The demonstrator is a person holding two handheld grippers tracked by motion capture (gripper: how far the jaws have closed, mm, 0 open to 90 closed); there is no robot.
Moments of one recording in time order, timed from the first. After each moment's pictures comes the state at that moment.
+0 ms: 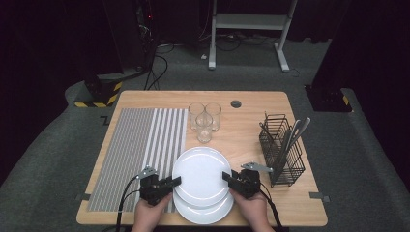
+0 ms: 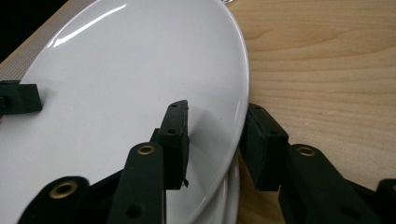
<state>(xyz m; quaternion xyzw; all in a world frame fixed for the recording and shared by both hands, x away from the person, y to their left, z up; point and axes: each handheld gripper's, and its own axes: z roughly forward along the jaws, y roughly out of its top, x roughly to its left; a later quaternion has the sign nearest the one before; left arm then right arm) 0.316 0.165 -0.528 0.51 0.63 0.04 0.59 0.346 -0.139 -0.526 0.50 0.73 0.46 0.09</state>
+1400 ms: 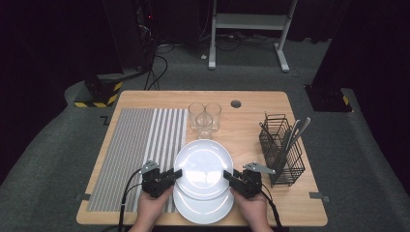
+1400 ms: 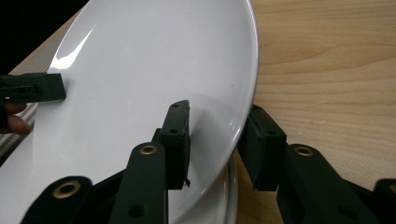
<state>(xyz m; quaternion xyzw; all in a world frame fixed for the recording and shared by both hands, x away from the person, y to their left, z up) 0.333 0.163 -0.527 0.50 0.61 0.07 0.61 0.341 -0.141 -0.522 0.50 0.72 0.48 0.10</state>
